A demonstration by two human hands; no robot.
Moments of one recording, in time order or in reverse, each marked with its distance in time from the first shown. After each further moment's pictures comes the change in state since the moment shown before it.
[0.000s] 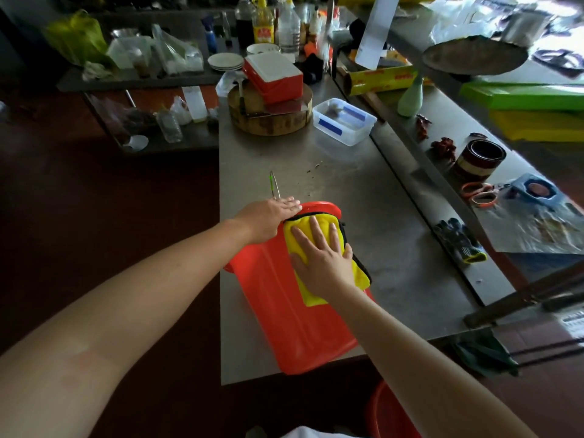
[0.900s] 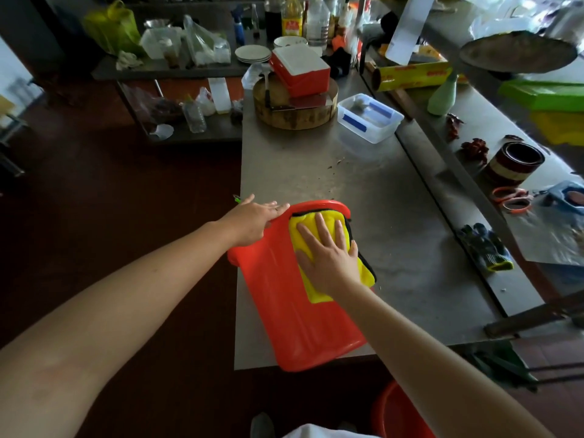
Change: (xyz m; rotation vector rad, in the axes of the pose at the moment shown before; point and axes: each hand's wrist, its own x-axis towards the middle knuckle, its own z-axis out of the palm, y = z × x) left_hand -0.063 -0.038 0.009 -0.018 -0.070 -0.201; right_hand 0.002 -0.020 0.010 0.006 -0.009 -0.077
